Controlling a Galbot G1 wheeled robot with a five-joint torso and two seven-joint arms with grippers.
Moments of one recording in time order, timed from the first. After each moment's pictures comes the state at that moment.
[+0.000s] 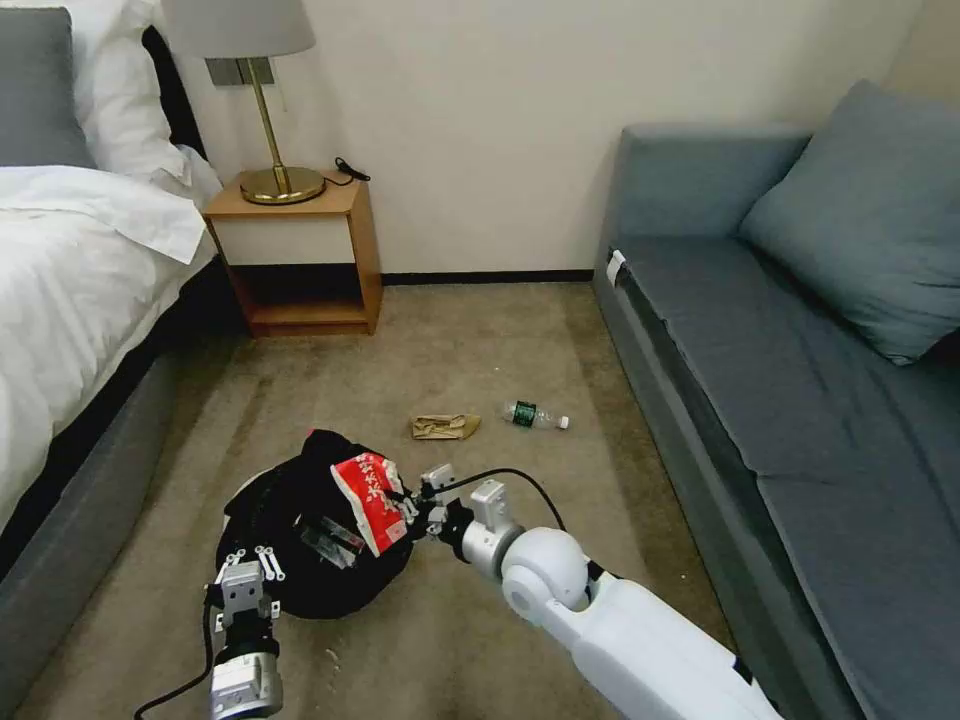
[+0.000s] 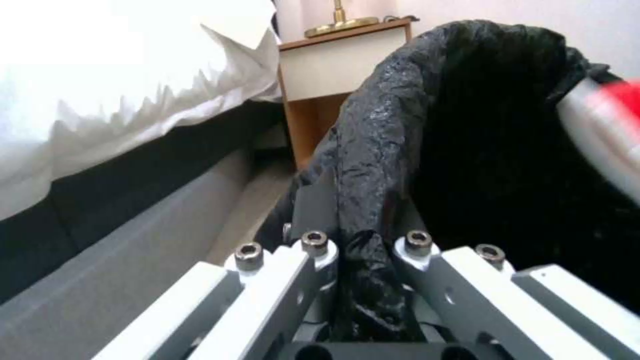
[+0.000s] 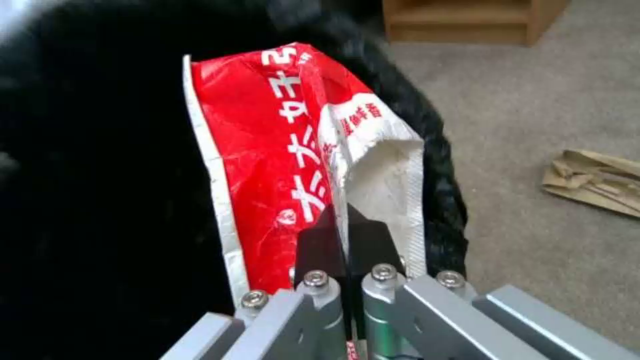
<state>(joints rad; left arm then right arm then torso) 1.65 -1.43 -0.58 -1.87 0.07 -0.34 -0.35 -0.80 1.28 -0.34 1.65 0.55 -0.37 0.01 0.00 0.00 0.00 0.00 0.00</state>
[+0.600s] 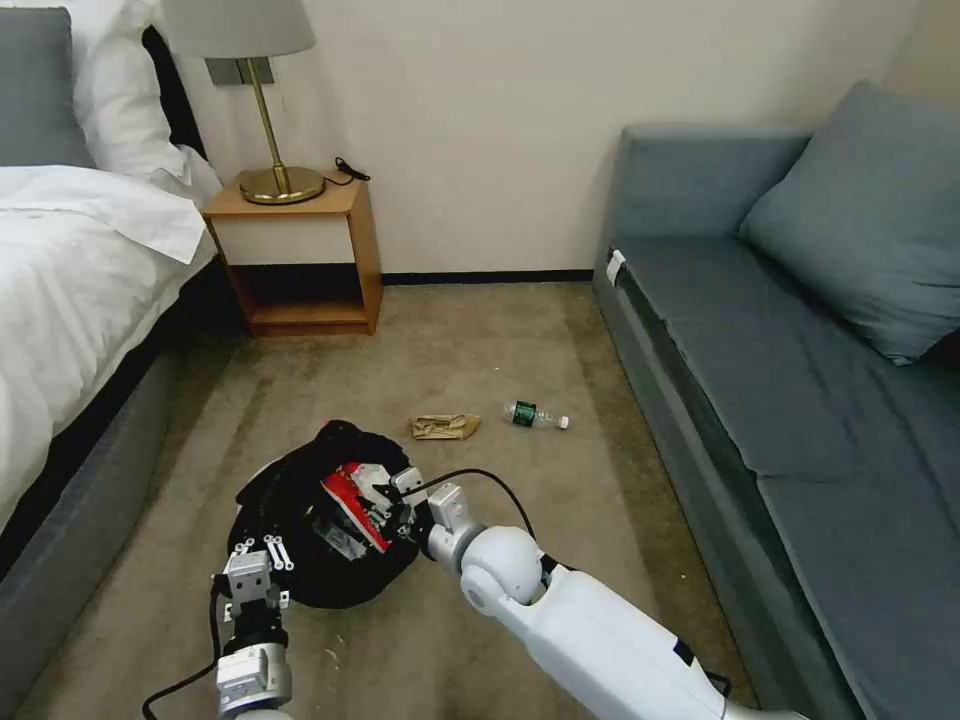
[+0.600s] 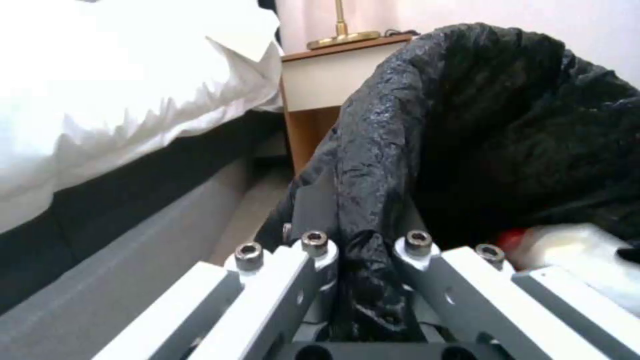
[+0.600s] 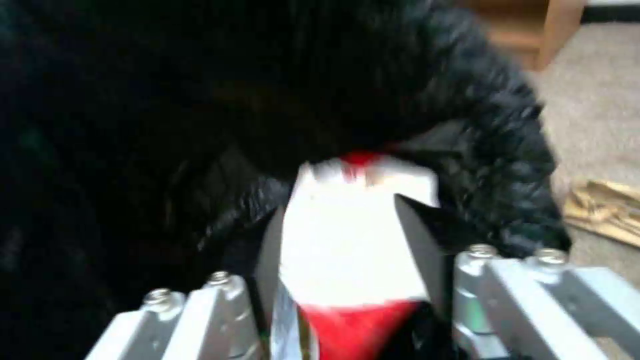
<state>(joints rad) 1.66 -1.42 -0.58 -1.91 0.04 -0.34 -0.35 -0.78 1.36 -0.40 1.59 0.49 -0.32 0.06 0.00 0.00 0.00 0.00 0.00</state>
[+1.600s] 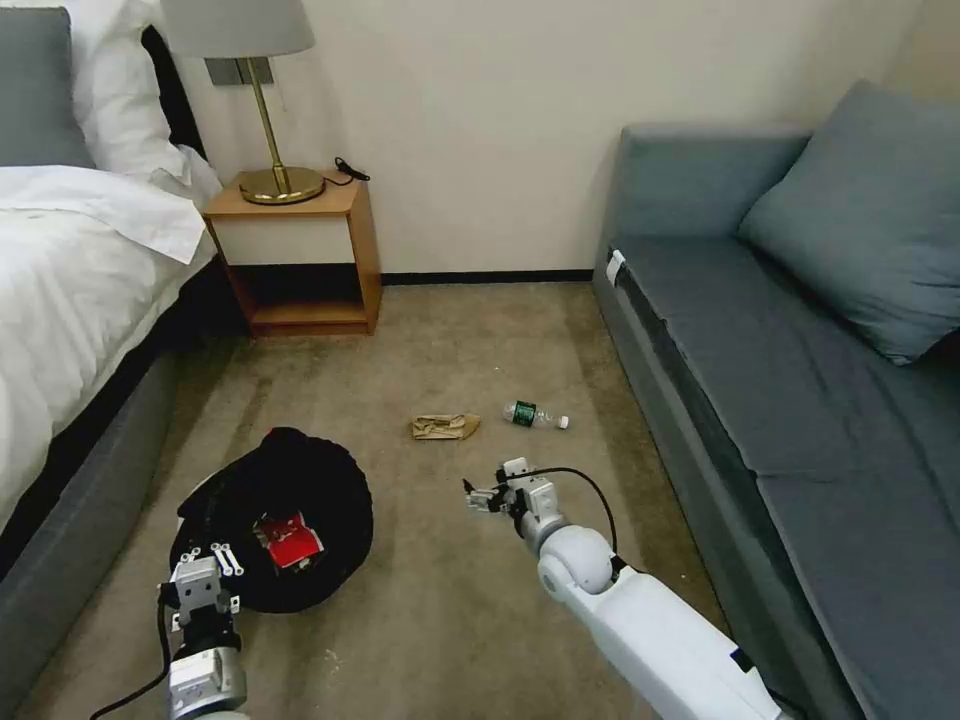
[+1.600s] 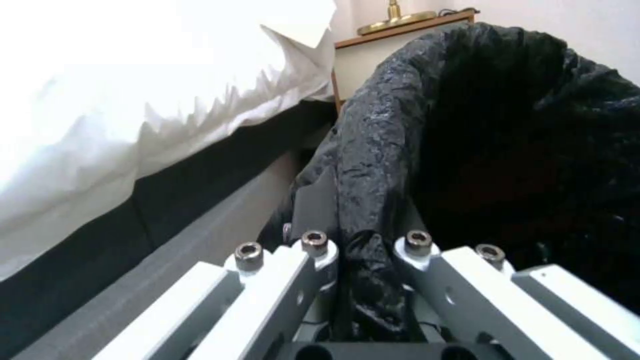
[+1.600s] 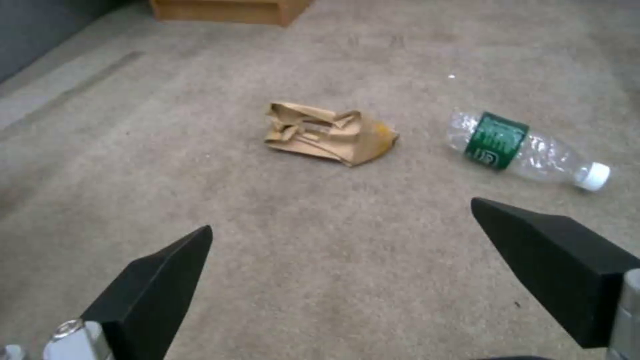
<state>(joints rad) 1.65 -1.40 -0.68 -1.86 0.03 -0.34 -0.37 -0.83 1.26 -0.20 1.39 0.45 -0.23 0.19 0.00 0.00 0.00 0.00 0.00</state>
